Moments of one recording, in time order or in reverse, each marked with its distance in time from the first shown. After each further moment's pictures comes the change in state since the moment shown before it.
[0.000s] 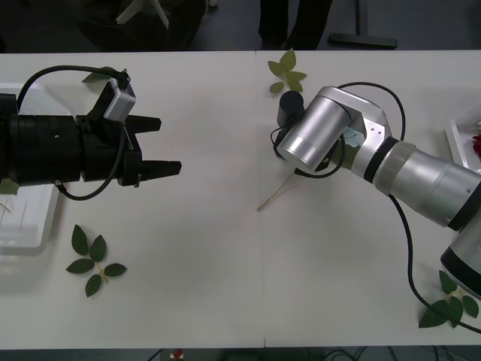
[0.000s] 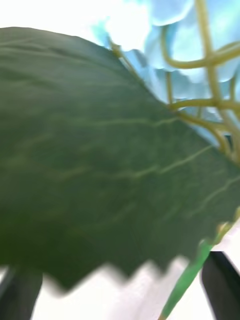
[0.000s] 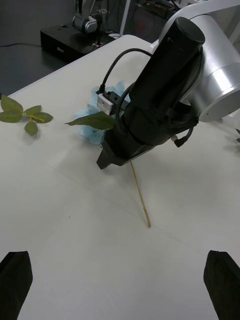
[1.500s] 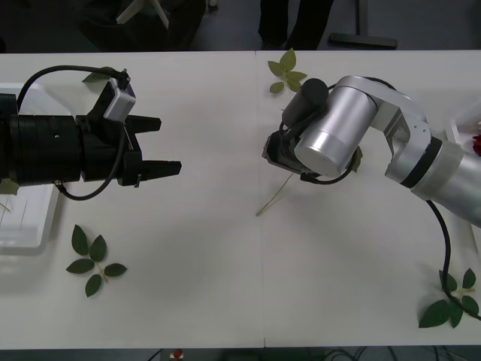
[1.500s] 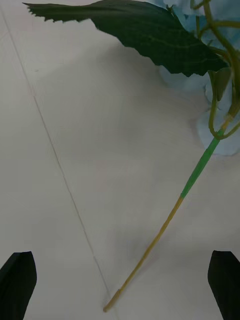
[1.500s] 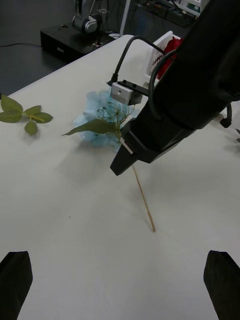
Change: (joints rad) right arm 0.067 -0.164 -0.029 -0.412 -0.165 0.094 -0.008; left arm 0.000 0.000 0.000 0.000 0.000 0.000 0.000
